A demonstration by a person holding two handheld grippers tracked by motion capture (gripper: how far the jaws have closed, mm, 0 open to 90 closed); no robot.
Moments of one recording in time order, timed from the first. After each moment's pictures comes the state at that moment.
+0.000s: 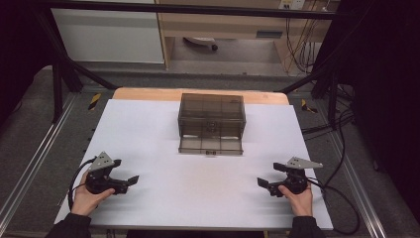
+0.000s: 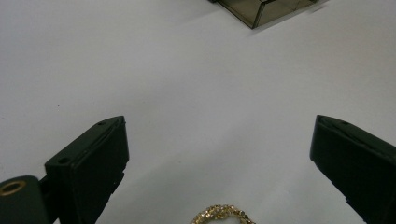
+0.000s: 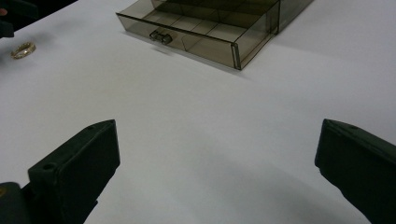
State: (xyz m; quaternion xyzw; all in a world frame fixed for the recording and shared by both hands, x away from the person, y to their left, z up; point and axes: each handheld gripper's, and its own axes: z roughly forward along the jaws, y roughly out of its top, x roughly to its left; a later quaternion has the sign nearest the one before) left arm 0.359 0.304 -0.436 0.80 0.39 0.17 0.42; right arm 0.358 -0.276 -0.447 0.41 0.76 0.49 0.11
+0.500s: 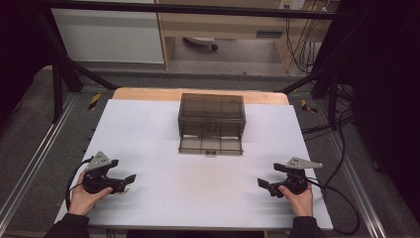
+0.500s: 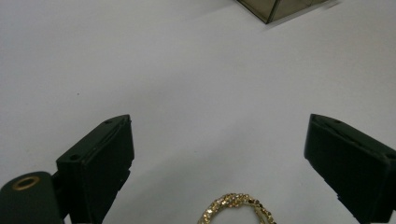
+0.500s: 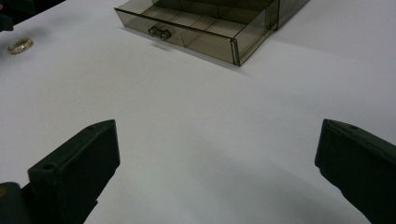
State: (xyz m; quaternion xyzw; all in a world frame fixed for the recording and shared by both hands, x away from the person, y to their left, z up) left arm 0.359 0.313 -0.434 0.80 0.40 0.17 0.41; right arm 0.358 -0.277 -0.447 0.41 0.77 0.49 0.11
